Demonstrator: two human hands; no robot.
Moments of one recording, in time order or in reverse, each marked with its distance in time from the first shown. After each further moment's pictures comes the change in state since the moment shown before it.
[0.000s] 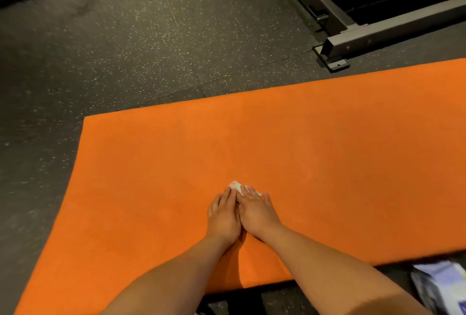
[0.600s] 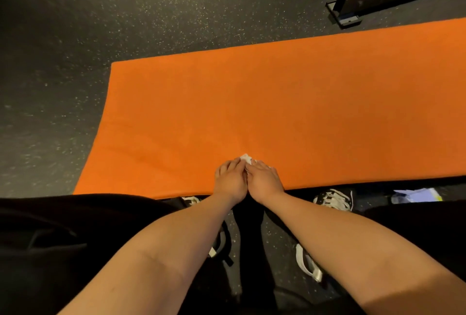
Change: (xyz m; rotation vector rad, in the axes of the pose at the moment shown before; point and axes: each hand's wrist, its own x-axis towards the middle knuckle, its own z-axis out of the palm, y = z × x) left_hand -0.135 0.009 0.007 0.127 -0.096 -0.014; right_hand -0.126 -0.015 0.064 0.014 0.028 0.048
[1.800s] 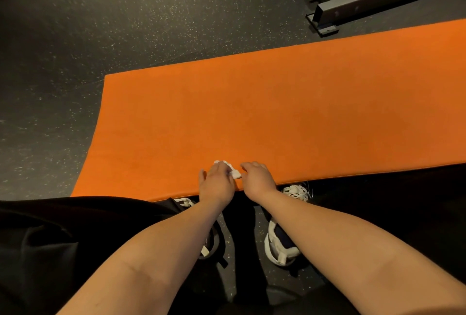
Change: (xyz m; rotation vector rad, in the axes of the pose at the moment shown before) left_hand -0.020 -0.003 0.006 -0.153 0.253 -0.063; right_hand -0.020 0.004 -0.009 0.144 0.121 0.030
